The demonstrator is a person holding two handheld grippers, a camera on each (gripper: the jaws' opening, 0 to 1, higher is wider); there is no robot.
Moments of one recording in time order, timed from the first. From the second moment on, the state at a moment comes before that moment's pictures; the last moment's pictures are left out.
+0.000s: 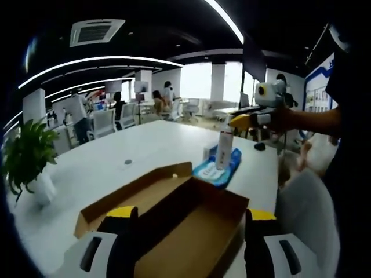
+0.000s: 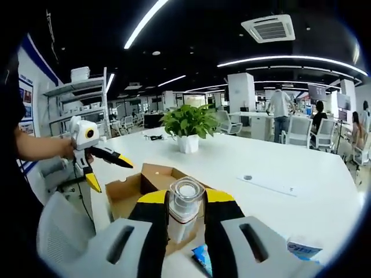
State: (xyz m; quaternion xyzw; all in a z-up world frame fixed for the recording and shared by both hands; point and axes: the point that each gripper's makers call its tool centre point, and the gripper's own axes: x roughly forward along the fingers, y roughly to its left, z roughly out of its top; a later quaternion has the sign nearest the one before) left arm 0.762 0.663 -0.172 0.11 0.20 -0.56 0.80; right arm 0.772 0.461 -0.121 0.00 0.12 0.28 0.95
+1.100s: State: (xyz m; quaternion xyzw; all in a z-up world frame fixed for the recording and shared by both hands) left arm 0.758 0.730 -0.162 0.09 0.22 -0.47 0.85; right arm 0.856 0.383 -0.180 -0.09 0.15 0.24 0.96
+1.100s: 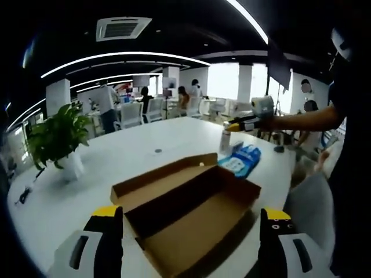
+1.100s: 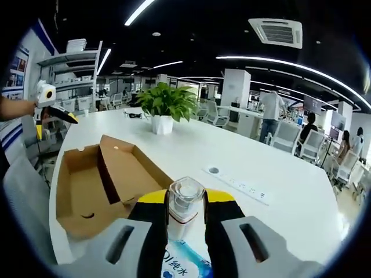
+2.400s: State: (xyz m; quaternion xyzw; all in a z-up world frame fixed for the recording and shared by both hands) left arm 0.748 0.745 -0.178 0.08 0.24 -0.45 0.85; right arm 0.873 0.355 -0.244 -0.12 0.20 0.19 0.95
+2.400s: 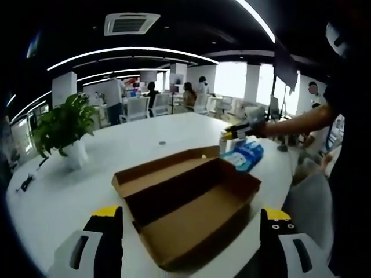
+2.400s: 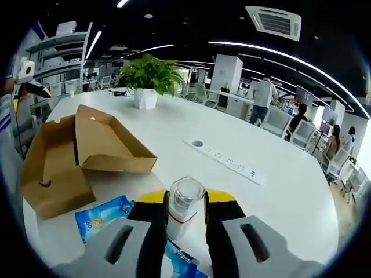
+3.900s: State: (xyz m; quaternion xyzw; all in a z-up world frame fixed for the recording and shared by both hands) left arm 0.761 0.762 -0.196 0.09 0.27 -0.39 0.87; right arm 0.855 0.370 -0.212 -0.14 0.22 0.21 0.94
